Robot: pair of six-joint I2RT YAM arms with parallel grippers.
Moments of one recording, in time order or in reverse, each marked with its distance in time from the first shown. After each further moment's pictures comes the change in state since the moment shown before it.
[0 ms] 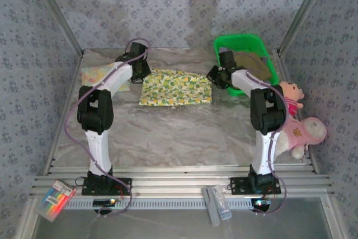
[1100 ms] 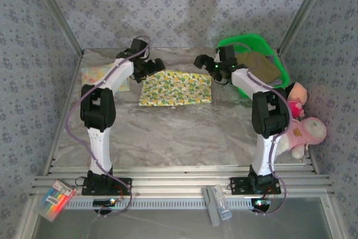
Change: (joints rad) left arm -0.009 0.056 0.114 -0.063 0.340 -0.024; right arm 0.039 -0.059 0.008 0.158 -0.148 -0.116
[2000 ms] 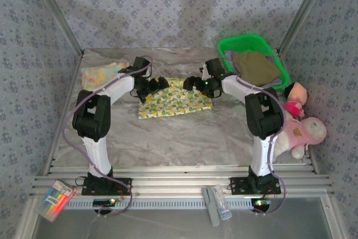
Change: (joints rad) left arm -0.042 -0.177 -0.386 0.119 0.133 -0.088; right arm 0.099 0.006 -0.089 -0.172 -0.103 -0.164
